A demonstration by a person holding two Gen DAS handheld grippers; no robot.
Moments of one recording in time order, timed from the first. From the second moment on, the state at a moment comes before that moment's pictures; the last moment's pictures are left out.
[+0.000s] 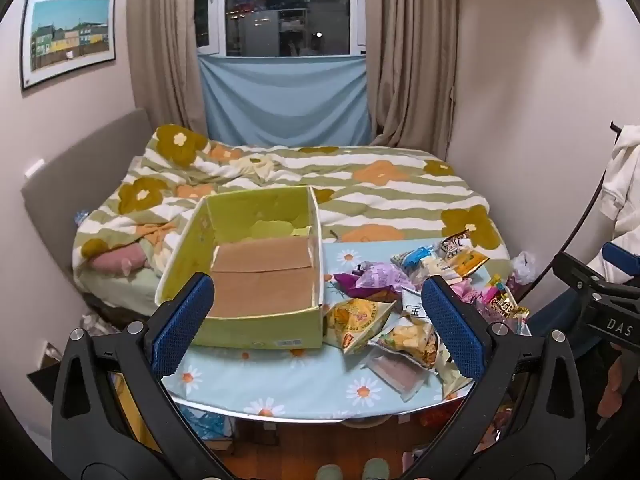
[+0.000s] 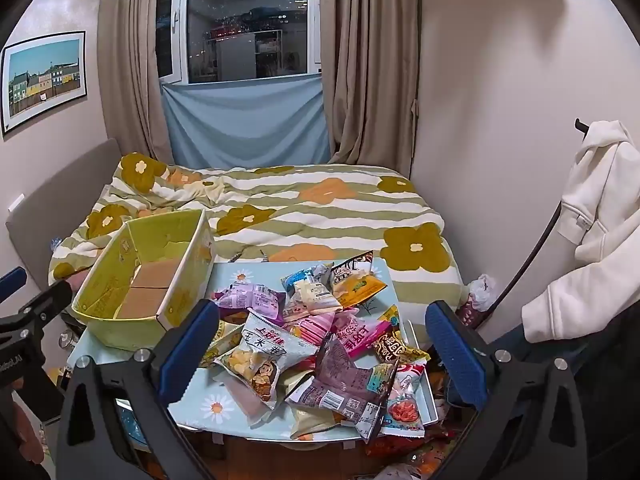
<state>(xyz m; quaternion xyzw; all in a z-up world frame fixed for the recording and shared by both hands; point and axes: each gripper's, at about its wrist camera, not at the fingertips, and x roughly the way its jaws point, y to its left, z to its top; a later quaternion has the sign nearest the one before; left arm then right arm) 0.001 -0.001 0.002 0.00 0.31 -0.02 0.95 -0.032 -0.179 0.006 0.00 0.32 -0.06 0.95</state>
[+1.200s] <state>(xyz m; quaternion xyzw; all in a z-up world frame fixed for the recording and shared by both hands) 0.010 -0.003 -0.007 0.01 0.31 0.00 0.95 -0.025 -0.179 -0.001 0.00 0.32 -0.05 0.94</state>
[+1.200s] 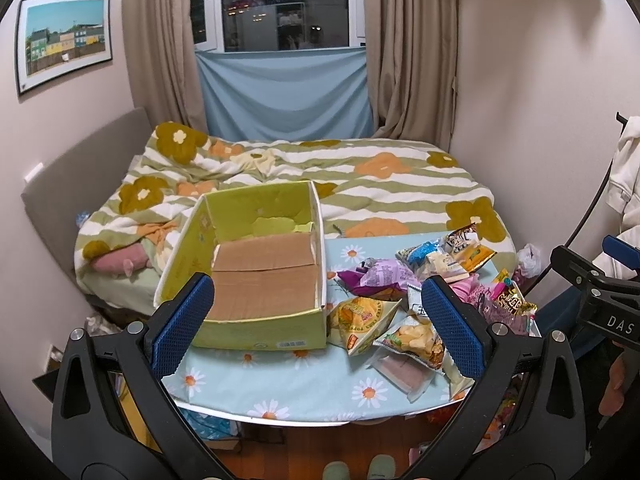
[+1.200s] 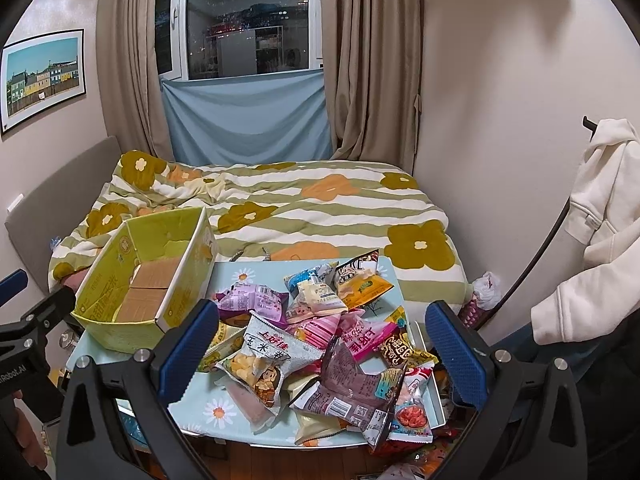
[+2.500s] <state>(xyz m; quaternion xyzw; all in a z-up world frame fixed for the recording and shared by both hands) 0.018 -0.002 -0.009 0.01 0.31 0.00 0.95 -0.019 -0.178 -0.005 0.00 0.33 -0.05 0.94</state>
